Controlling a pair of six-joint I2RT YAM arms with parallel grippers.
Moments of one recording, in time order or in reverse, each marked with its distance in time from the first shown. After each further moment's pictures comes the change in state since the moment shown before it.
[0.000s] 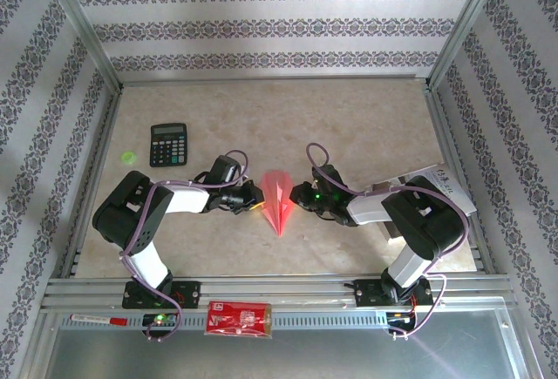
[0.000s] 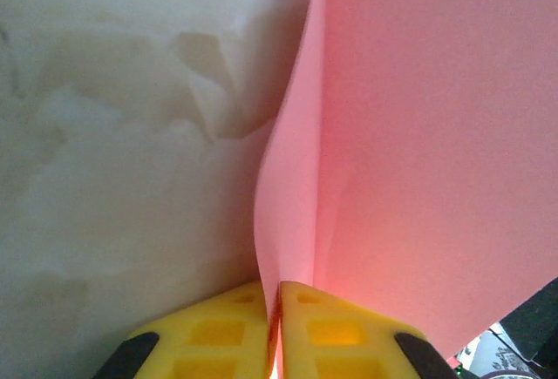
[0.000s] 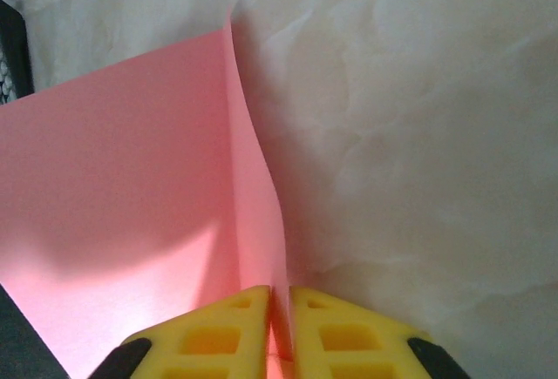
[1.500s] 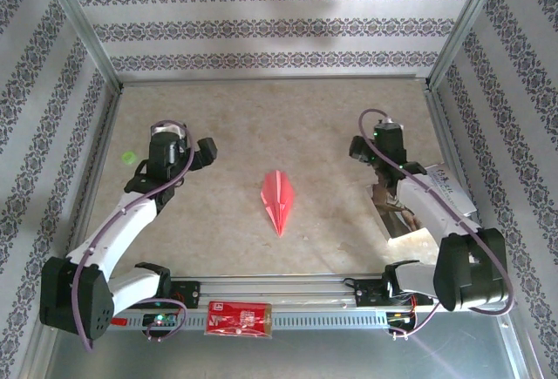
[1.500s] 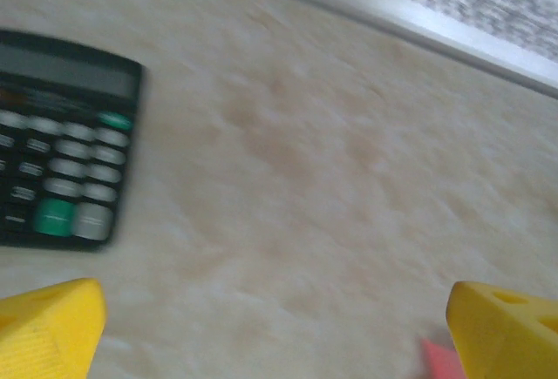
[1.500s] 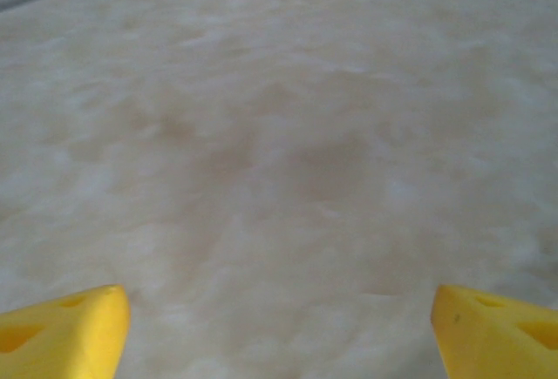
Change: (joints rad) left arm 0.296 -0.606 0.054 -0.333 -0.646 0.489; right arm -0.468 -0.382 0.258 -0.635 0.449 -0.649
